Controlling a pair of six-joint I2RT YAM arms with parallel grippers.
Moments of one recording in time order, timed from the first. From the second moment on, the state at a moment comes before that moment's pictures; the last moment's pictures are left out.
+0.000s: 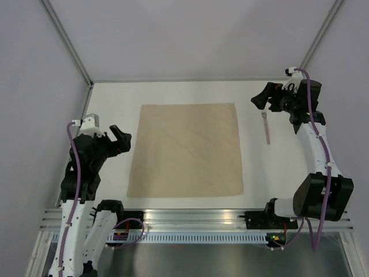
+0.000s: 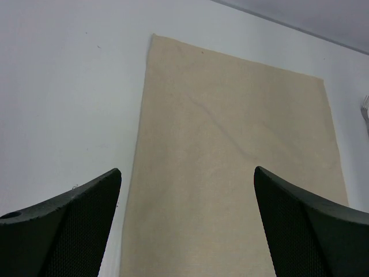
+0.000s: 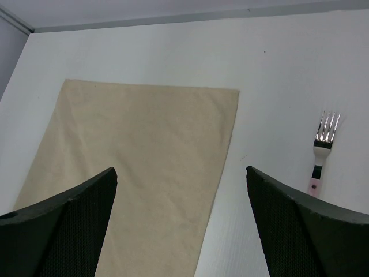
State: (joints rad) left arm -0.06 0.58 0.83 -0.60 0.04 -0.34; right arm -0.17 1.37 1.18 -0.26 -0.58 0.17
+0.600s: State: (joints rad) left arm -0.06 0.63 0.91 -0.60 0.10 -0.34; right arm 0.07 1.33 1.17 -0.26 -0.44 0.07
